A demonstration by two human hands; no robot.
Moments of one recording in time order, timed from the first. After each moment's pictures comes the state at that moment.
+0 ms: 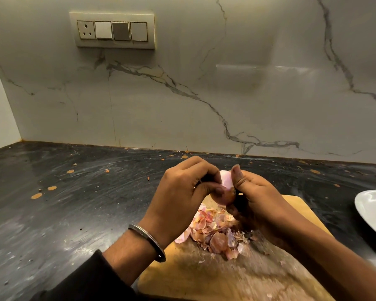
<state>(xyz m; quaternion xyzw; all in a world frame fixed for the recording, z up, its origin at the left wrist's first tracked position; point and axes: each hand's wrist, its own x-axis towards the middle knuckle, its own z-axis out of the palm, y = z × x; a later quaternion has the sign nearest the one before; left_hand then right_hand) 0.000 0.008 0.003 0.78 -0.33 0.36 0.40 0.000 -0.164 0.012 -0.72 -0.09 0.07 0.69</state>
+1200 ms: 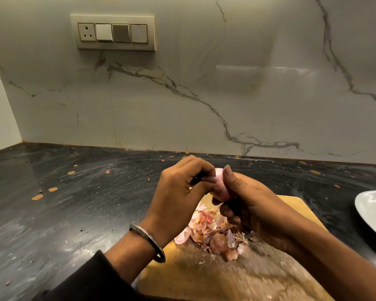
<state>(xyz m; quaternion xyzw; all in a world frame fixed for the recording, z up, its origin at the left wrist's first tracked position) 0.000 0.009 0.003 0.76 -0.30 0.37 0.44 -0.002 -0.164 0.014 -0.70 -0.13 0.13 0.69</state>
